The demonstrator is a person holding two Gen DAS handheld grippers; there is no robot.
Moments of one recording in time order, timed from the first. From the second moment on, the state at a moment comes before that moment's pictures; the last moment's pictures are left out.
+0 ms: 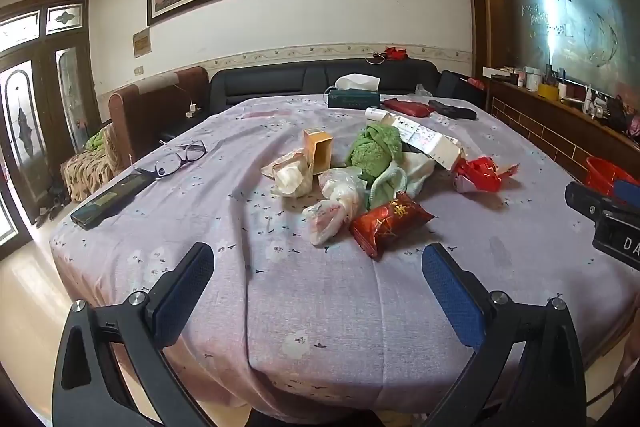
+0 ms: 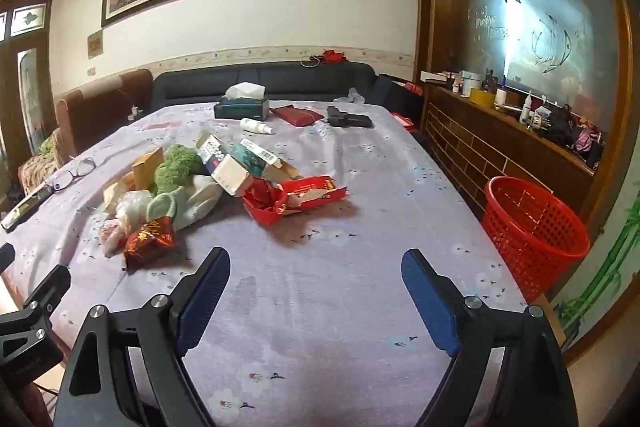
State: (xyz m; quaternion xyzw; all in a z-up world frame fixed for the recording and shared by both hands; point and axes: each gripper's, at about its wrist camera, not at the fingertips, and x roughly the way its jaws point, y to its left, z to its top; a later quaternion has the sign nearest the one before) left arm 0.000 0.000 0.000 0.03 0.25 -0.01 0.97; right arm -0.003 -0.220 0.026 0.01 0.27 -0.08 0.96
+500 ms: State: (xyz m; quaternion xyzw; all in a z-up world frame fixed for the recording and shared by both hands) left arm 0.001 -0.009 0.016 0.07 0.23 -0.02 0.97; right arm -0.003 -0.221 0.020 0.01 0.28 -0.08 0.96
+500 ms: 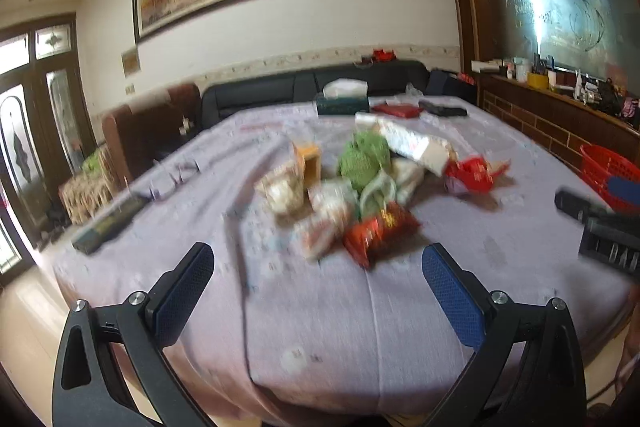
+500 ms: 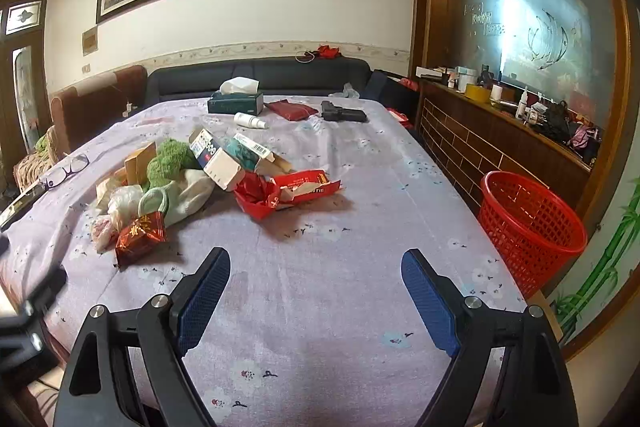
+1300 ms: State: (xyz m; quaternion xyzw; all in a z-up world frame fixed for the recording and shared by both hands) left arm 0.021 -0.008 0.026 0.07 0.23 -0.01 0.97; right arm -0.001 -0.219 0.018 0.01 0.28 -0.08 0.96
